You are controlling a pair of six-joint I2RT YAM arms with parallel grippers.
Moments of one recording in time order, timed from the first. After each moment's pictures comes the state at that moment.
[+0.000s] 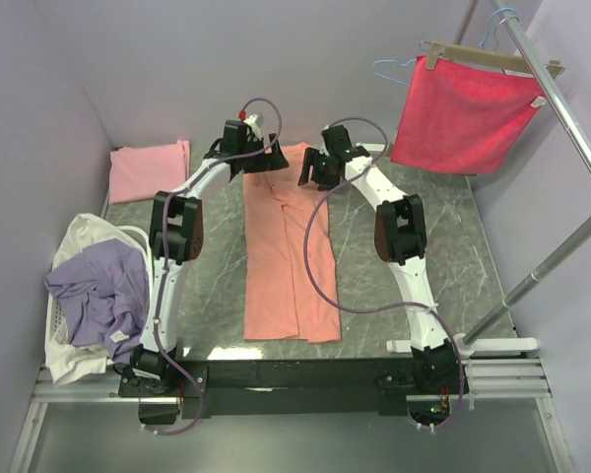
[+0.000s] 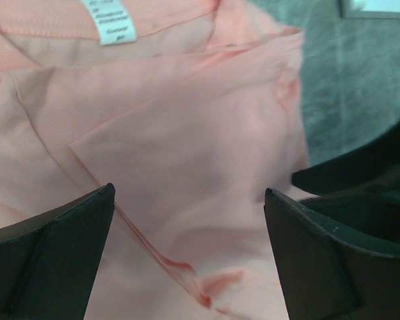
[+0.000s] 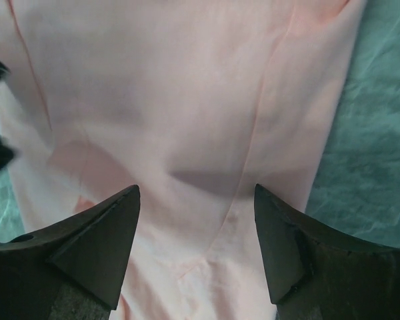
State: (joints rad) left arm -0.27 2.49 2.14 -0.21 0.37 -0.38; right arm 0.34 2.58 2.33 -0.64 -0.20 0.45
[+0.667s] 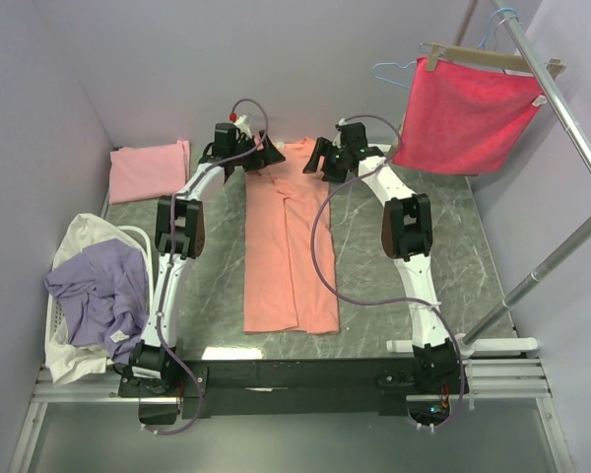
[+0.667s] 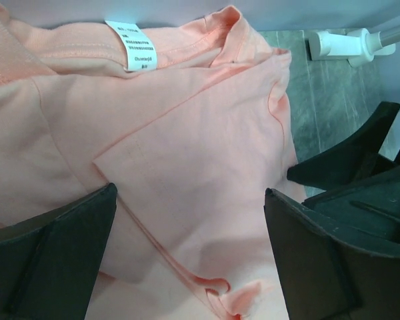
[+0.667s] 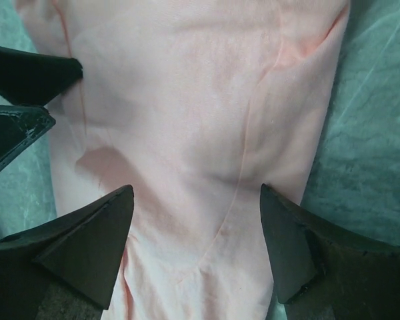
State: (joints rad) left arm -0.20 2.75 2.41 -0.11 0.56 -0.51; right arm 0.25 2.65 2.39 -0.51 -0.37 0.50
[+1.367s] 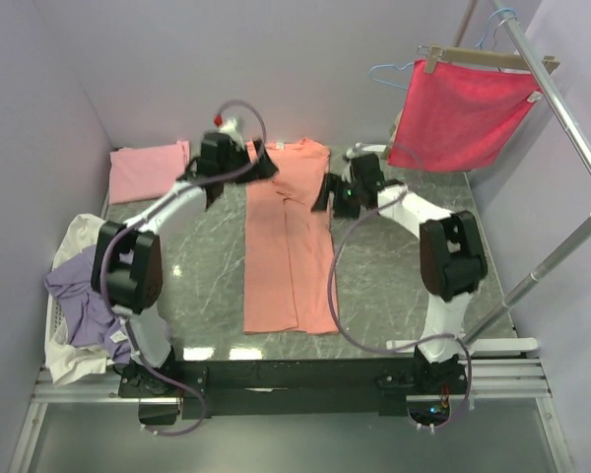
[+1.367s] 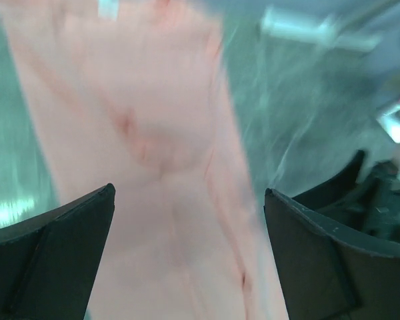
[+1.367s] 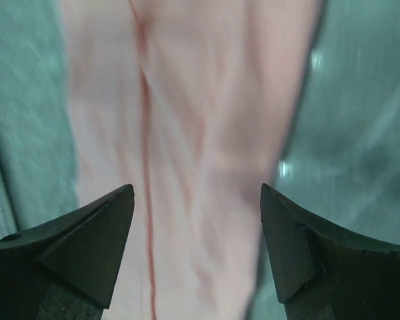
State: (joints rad) left arm -0.29 1.90 1.55 -0.02 0.27 -0.47; right arm 0.30 1.98 1.49 -0.29 -0.35 0.47
